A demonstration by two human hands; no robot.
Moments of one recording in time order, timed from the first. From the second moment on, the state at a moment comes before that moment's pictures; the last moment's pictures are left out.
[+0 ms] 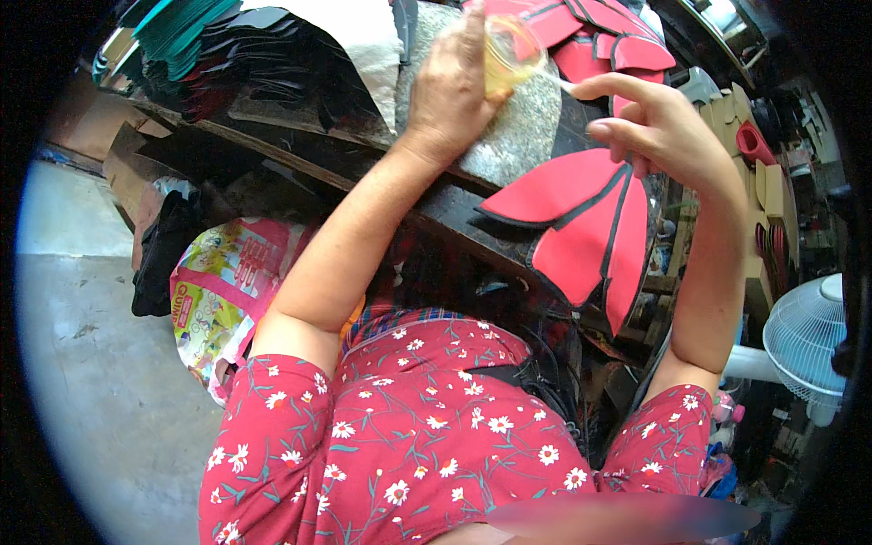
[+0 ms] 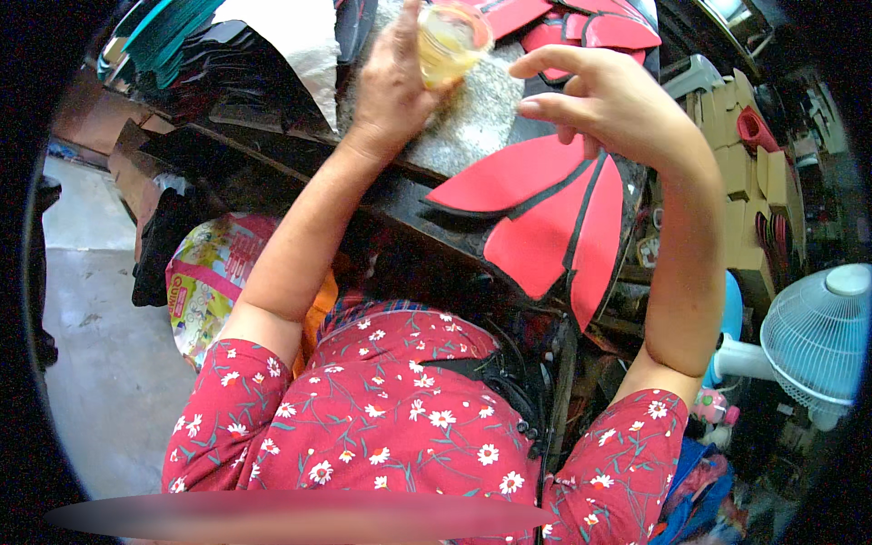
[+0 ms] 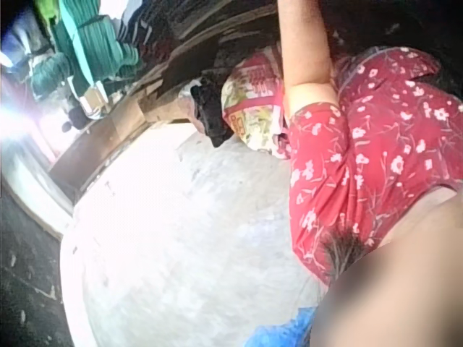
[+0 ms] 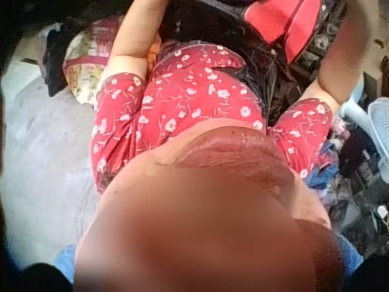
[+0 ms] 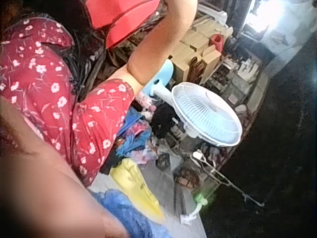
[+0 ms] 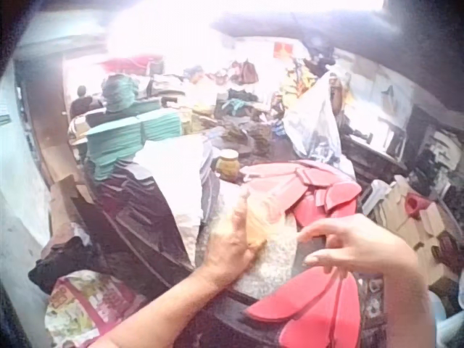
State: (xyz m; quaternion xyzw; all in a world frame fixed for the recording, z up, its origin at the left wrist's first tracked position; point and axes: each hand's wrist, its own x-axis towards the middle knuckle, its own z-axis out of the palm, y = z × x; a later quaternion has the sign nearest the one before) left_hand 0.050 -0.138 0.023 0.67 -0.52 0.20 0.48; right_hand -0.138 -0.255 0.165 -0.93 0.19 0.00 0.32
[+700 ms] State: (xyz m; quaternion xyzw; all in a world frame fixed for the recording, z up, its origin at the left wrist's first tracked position) left_hand -0.002 -0.109 0.012 0.63 -0.69 0.14 0.33; right_hand -0.234 -0.250 0.021 -0.93 0.28 -0.09 -0.21
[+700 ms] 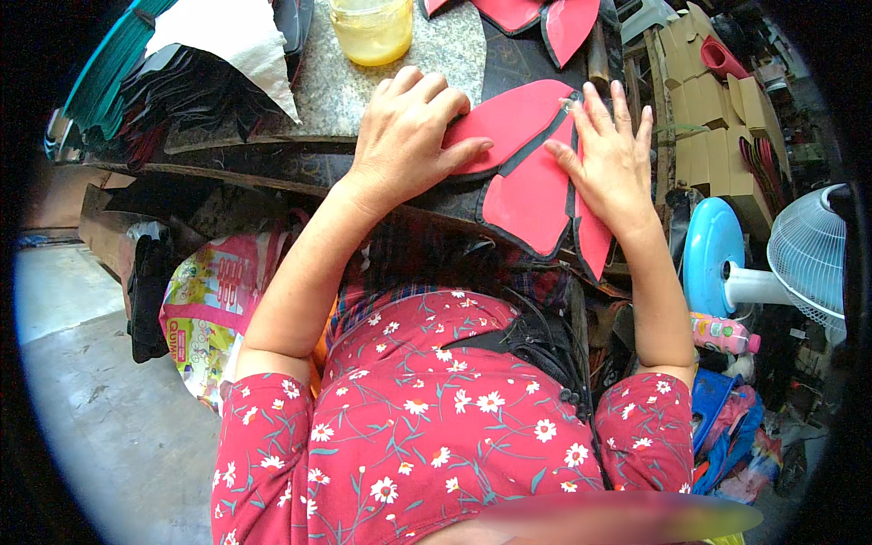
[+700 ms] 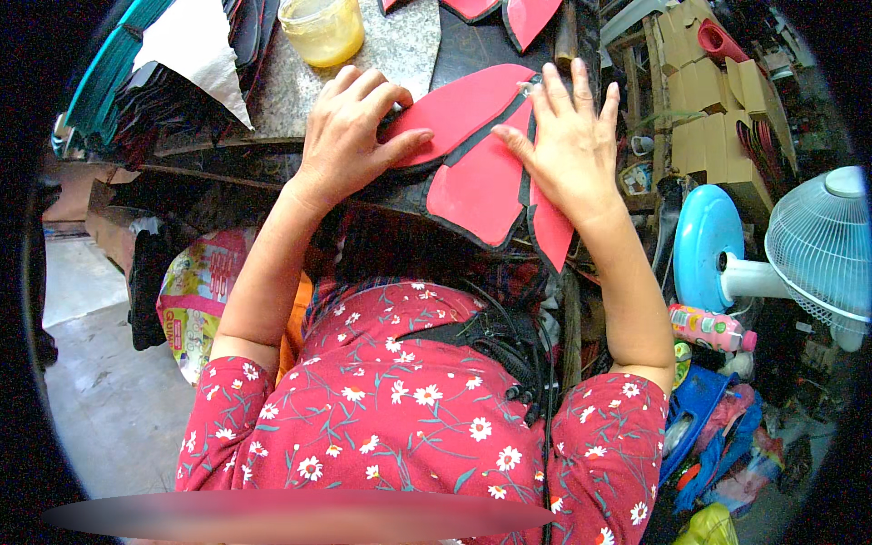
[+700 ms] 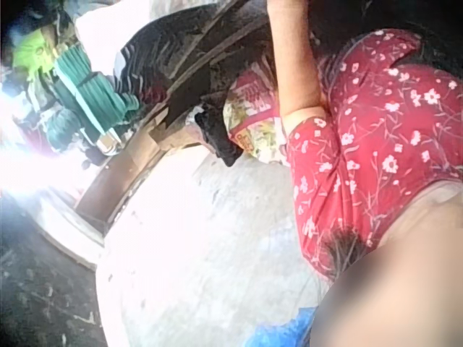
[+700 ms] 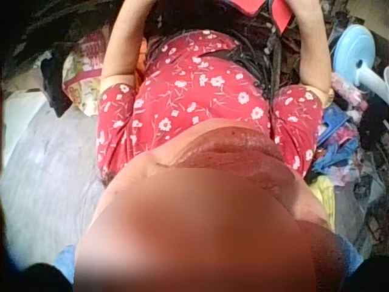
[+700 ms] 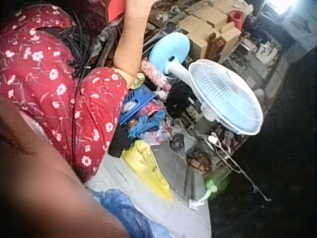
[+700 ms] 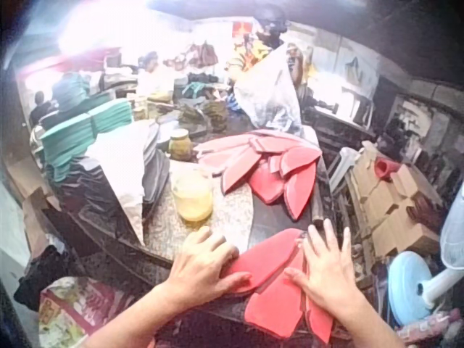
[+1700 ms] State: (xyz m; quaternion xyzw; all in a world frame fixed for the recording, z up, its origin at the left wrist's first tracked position) left_hand -0.001 -0.112 0.010 0.64 -0.68 0.11 0.33; right_hand -0.260 -0.265 0.039 -0.87 0.22 -0.24 0.37
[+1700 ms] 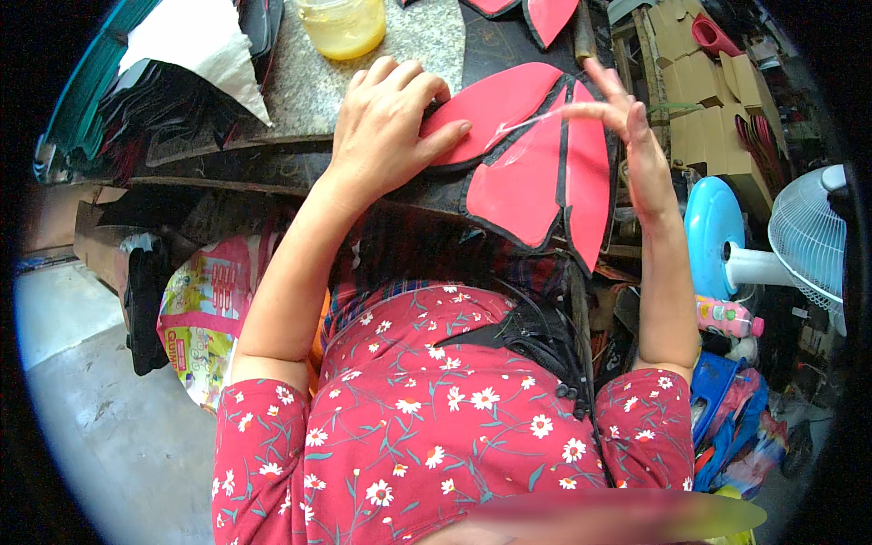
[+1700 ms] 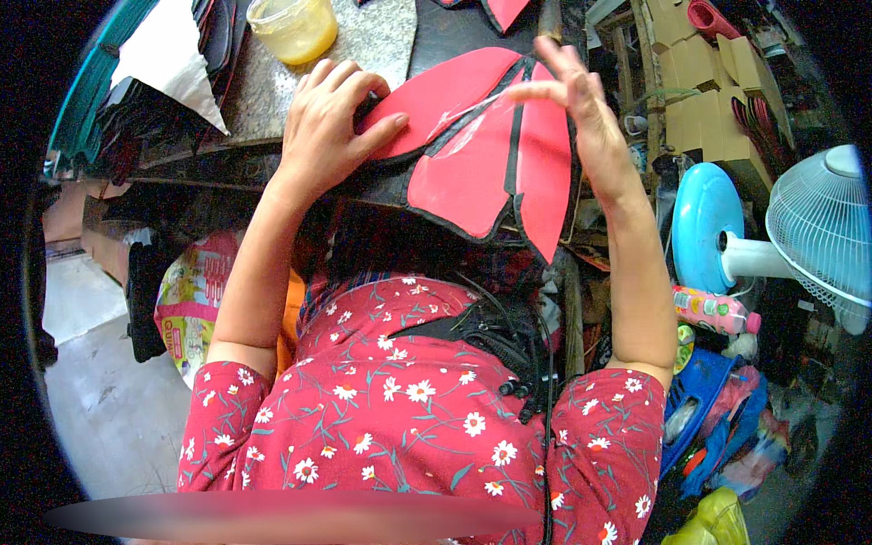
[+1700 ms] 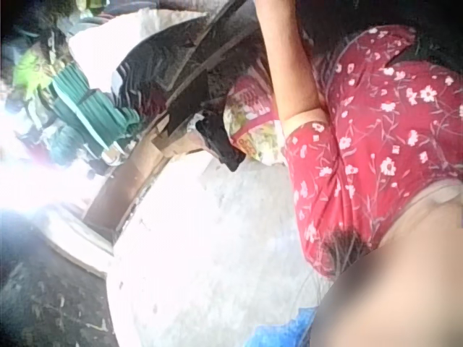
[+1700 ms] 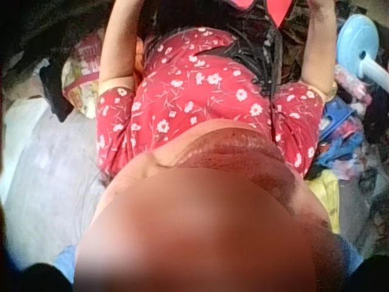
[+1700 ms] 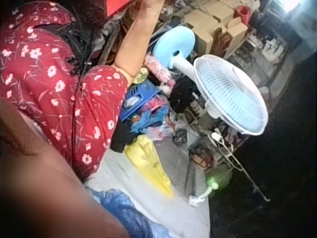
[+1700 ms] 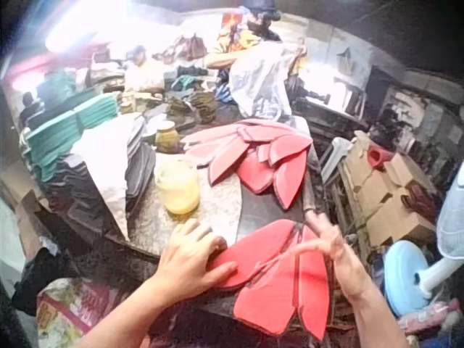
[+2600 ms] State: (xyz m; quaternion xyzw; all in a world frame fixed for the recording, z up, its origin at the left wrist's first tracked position) left_hand 0.004 -0.109 0.009 0.64 -0.69 0.10 0.33; right_hand -0.299 -0.241 0.020 -0.96 0.20 -0.06 0.19
